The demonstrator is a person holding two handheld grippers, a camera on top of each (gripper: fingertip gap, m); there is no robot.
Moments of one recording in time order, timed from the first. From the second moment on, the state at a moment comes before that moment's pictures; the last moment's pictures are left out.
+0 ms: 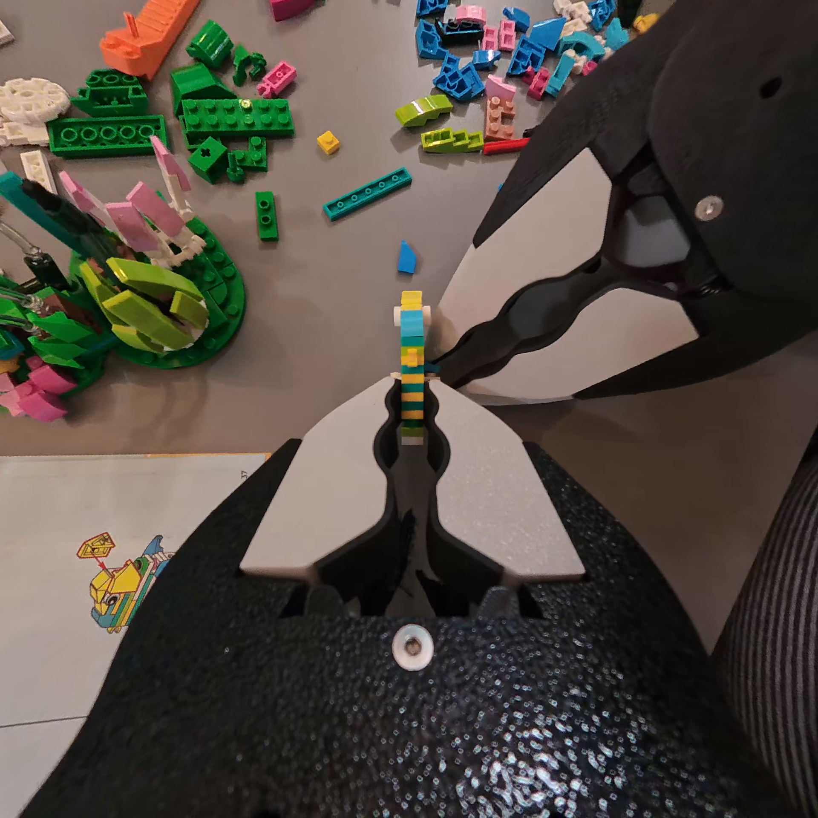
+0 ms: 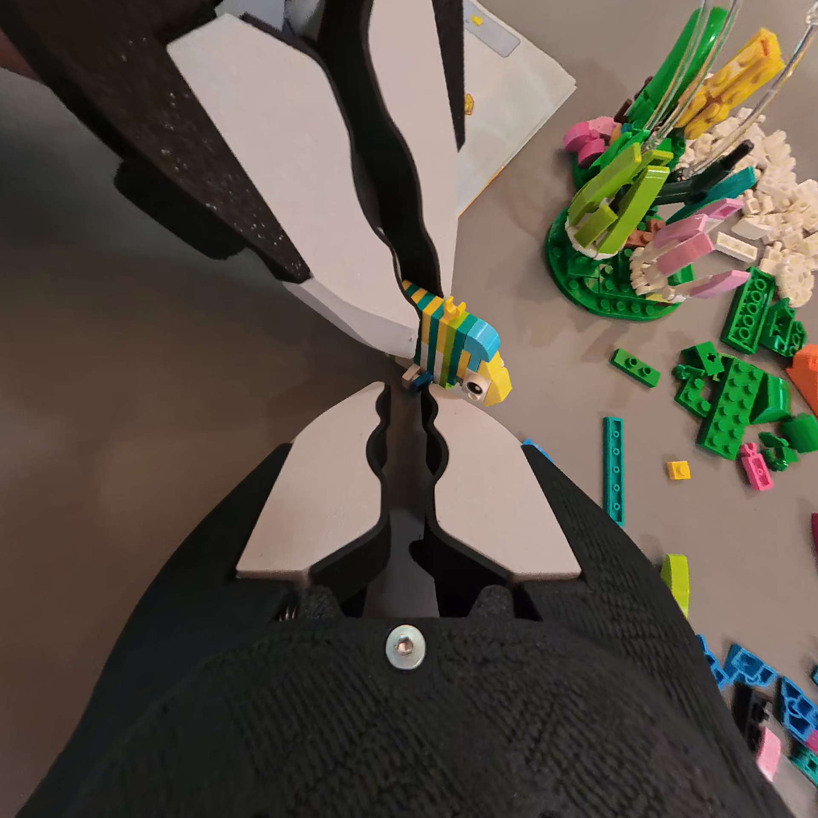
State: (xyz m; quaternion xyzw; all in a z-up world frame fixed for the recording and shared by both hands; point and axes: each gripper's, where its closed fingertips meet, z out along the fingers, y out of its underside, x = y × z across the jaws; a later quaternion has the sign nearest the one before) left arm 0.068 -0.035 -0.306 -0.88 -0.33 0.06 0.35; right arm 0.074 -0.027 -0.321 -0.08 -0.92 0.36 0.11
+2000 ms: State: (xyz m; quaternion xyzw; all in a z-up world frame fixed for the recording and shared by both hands) left arm 0.063 -0.038 -0.306 -0.86 -0.36 0.01 0.37; right arm 0.064 -0.033 -0.318 -0.09 -0.91 0.37 0.15
